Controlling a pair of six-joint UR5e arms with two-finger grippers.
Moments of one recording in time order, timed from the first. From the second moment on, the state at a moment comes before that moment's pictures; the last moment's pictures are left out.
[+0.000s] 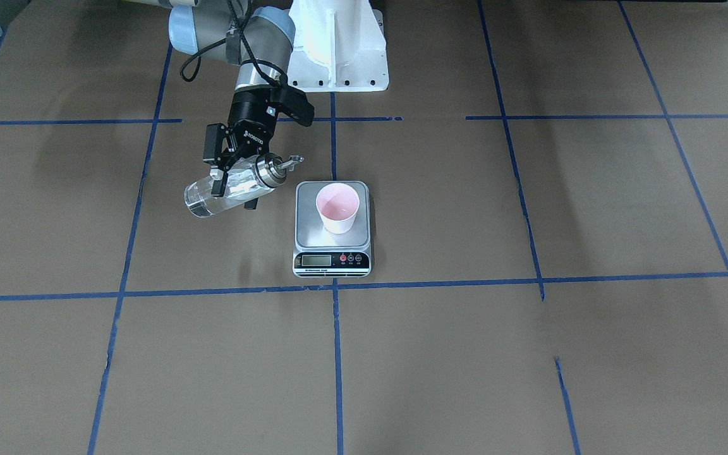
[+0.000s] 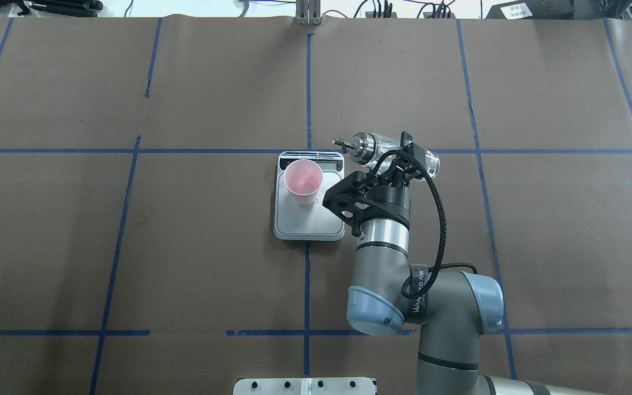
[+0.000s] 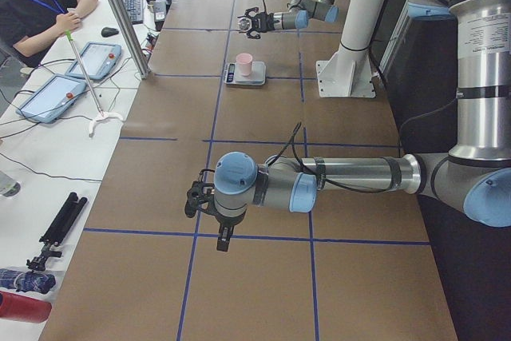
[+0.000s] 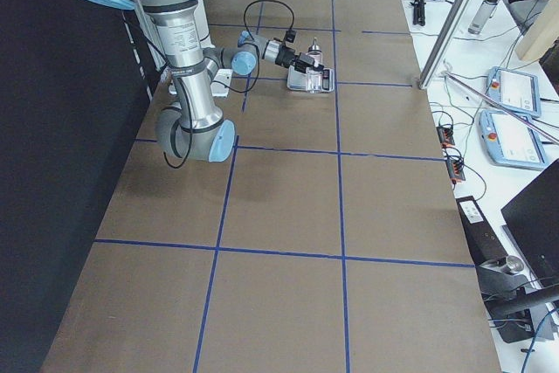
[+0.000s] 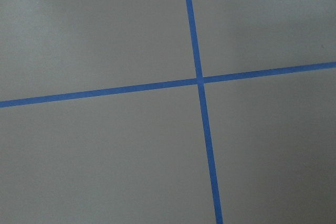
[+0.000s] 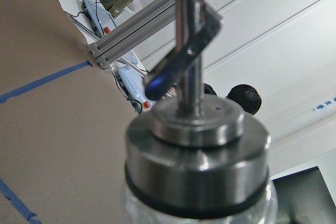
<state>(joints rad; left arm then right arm) -1.64 -1.45 -1.67 -1.74 -2.37 0.06 0.24 -1.07 1.79 -1.68 0.39 0.68</state>
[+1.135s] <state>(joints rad) -1.64 -1.45 -1.67 -1.74 -2.37 0.06 0.24 -1.01 1.72 -1.94 0.25 0.68</state>
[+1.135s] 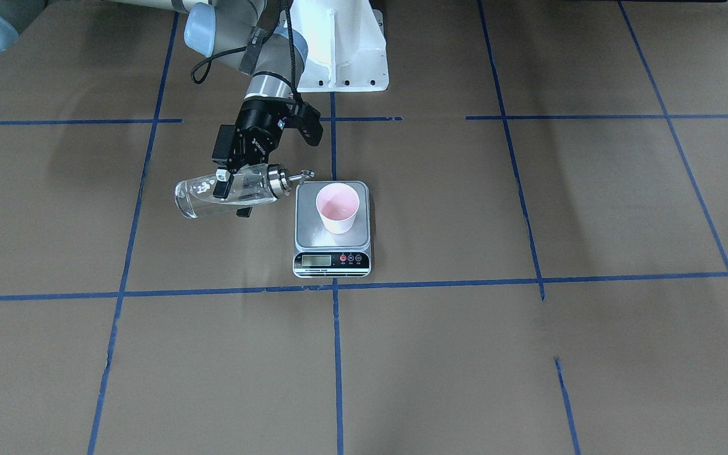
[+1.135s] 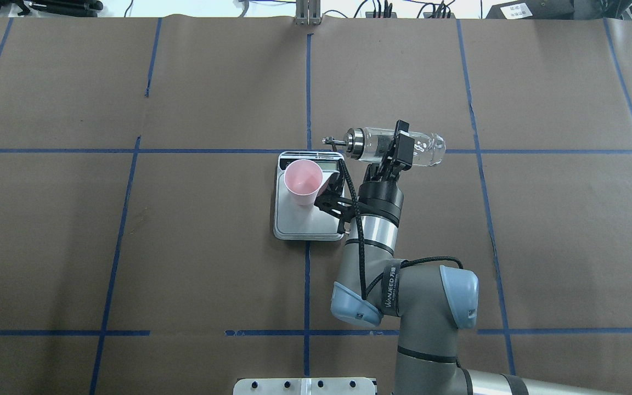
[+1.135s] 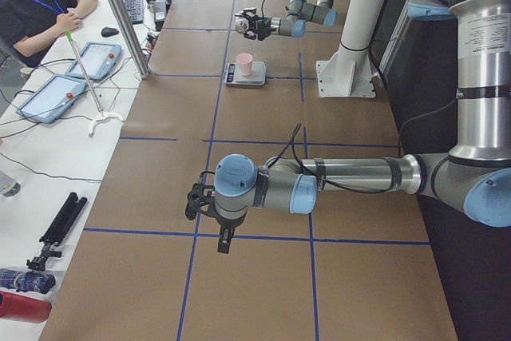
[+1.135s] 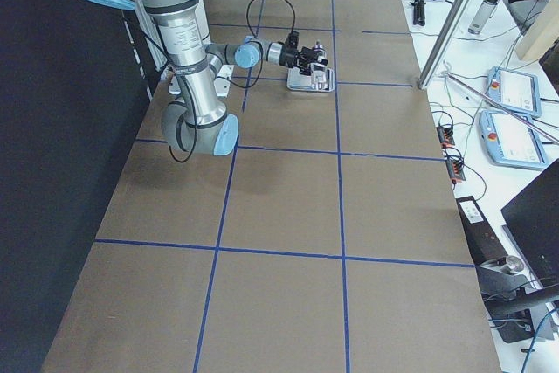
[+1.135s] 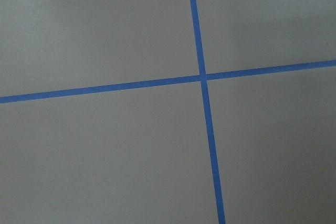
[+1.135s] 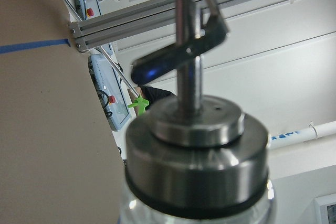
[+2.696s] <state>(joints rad) -1.64 -1.44 -1.66 -1.74 -2.37 0.06 0.25 -0.99 1.69 -2.08 0.15 0.58</state>
